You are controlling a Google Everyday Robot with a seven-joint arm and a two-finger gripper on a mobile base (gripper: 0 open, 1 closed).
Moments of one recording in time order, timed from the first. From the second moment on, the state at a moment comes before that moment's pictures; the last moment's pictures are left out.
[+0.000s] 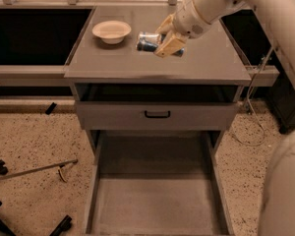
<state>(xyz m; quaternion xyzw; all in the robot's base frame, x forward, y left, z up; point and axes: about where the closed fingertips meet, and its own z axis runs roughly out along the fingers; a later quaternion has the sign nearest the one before) 0.694 -0.049 0.928 -0.71 0.60 0.10 0.36</state>
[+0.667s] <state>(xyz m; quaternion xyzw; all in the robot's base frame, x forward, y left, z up) 0.577 -0.033 0.983 -0.63 0.61 0.18 0.44</state>
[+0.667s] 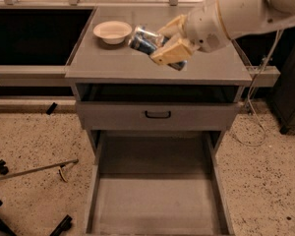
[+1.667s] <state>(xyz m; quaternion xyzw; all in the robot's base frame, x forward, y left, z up) 0.506 0.032 0.878 -0.57 0.66 0.31 0.38</state>
